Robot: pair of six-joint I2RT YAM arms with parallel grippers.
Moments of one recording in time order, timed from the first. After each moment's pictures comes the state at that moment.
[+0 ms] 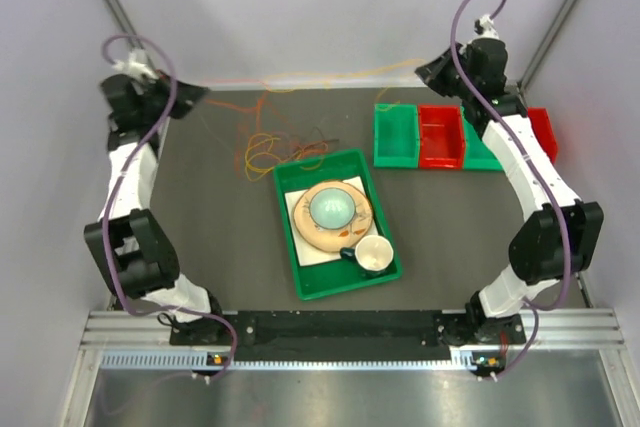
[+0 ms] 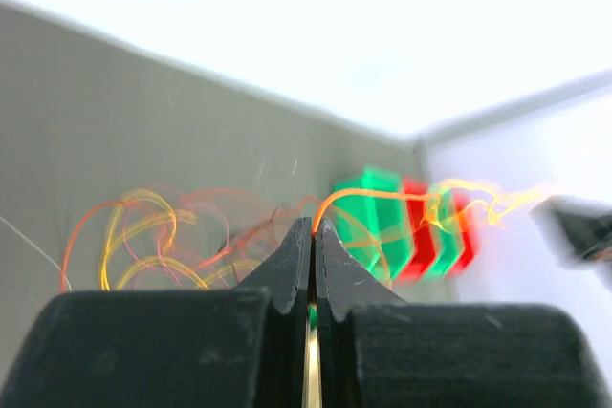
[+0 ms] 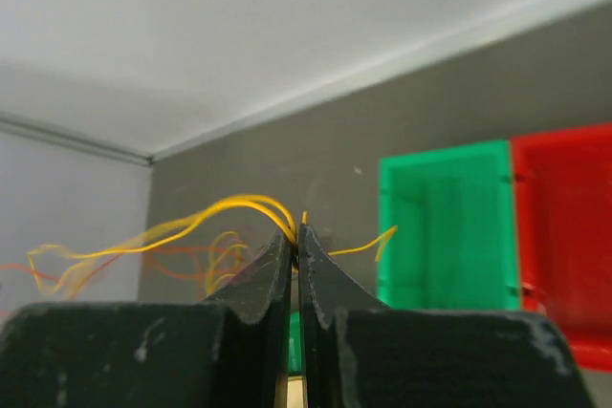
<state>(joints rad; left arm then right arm) 0.26 1.58 1.35 0.01 0.73 -0.71 0.18 1.61 1.58 -0.20 -0.15 0.68</state>
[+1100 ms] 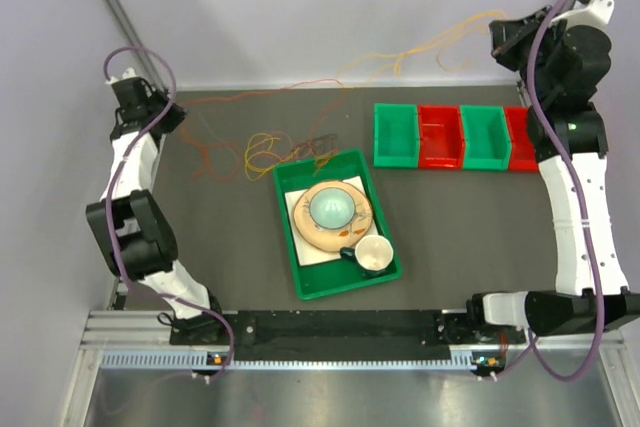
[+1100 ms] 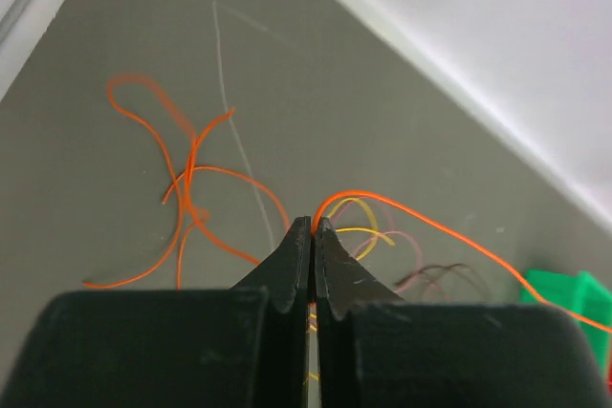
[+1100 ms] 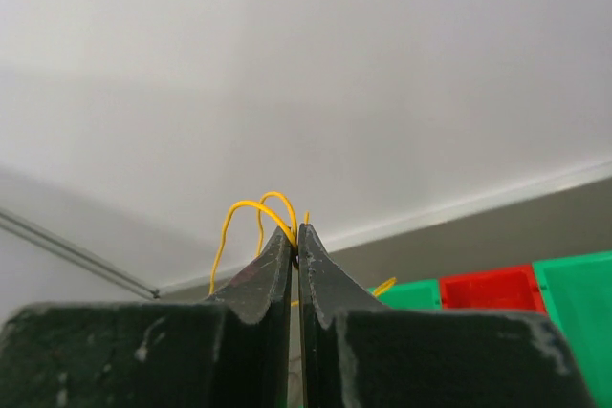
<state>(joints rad) 0.31 1.67 1.41 -0.22 0.28 -0.57 0.06 1.30 1.68 -0.31 0.02 0.55</state>
